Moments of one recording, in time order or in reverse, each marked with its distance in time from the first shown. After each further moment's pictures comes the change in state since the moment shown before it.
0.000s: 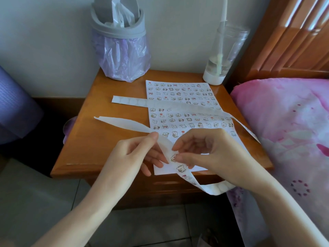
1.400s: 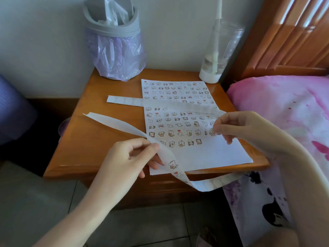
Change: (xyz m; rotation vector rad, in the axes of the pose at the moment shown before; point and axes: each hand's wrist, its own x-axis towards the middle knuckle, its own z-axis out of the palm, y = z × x) left_hand -0.003 -0.004 0.003 0.199 0.027 0.059; right_hand 0.004 0.029 -0.070 -0.051 0.155 0.315
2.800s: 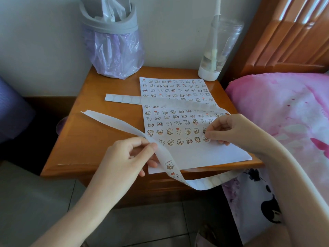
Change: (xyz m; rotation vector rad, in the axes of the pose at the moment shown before) left_hand 0.005 -0.011 0.001 0.114 0.030 0.024; right_hand 0.017 0.016 0.013 -0.094 -0.006 0.015
